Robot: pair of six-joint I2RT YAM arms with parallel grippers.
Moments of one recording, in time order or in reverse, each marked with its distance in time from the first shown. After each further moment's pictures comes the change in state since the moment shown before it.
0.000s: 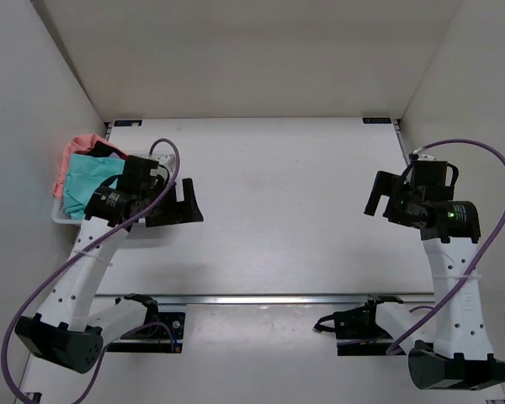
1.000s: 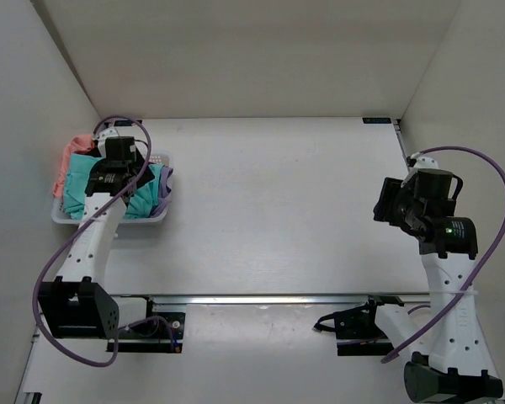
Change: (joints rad) left arm 0.262 0.171 -0.040 0.442 -0.560 -0.084; right arm -0.026 -0.119 -0.108 0.134 -0.005 -0.121
